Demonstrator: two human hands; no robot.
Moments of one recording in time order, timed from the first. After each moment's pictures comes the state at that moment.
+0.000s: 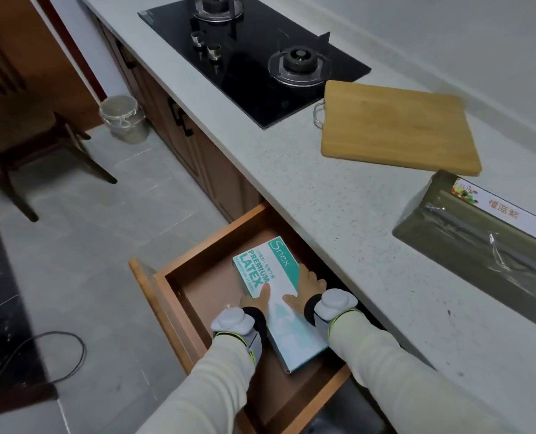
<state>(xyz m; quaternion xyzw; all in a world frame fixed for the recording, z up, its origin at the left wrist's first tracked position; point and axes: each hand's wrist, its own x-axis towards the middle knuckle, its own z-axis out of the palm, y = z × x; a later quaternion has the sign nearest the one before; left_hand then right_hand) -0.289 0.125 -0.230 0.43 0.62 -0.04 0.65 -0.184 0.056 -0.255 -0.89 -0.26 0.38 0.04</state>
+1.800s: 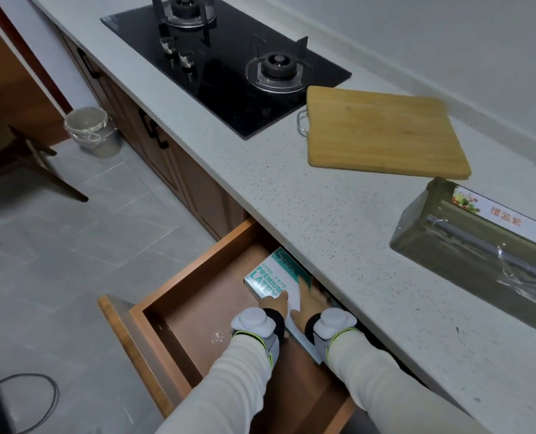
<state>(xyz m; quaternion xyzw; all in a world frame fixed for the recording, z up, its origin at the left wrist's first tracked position) -0.214 0.127 -0.262 0.51 0.57 -0.14 0.63 -0.165 0.053 -0.276 -0.91 -0.22 0.36 0.07</state>
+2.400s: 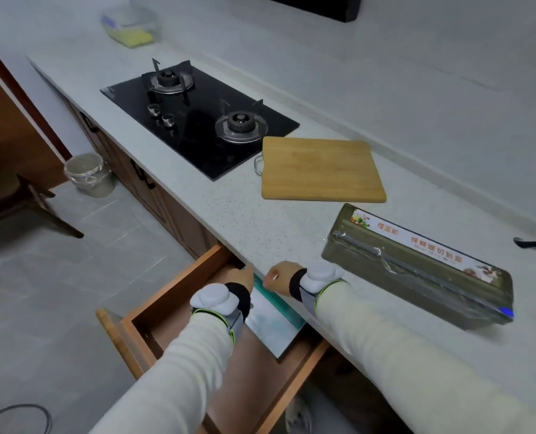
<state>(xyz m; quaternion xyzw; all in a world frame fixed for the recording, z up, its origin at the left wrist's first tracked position) -0.203 0.116 -0.111 0.61 0.53 -0.10 0.57 -0.137 0.031 -0.068 -0.86 -0.29 0.41 0.07</state>
